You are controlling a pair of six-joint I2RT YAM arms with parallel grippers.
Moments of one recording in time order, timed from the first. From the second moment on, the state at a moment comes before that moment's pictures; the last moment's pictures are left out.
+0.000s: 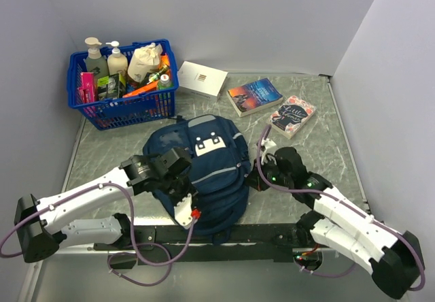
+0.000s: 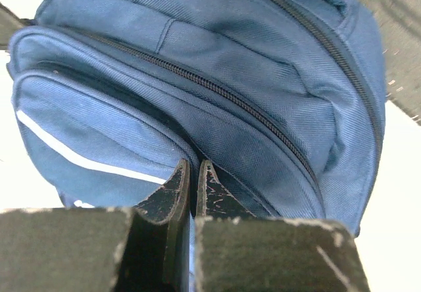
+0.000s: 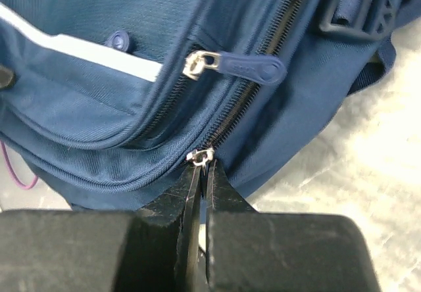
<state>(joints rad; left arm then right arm) -1.00 1.09 0.94 -0.93 0.39 1.49 0.60 0.83 0.49 -0.28 -0.34 0.36</state>
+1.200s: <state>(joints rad) -1.05 1.21 0.83 -0.29 0.34 0.43 0.82 0.87 0.42 -0.19 -0.37 0.48</state>
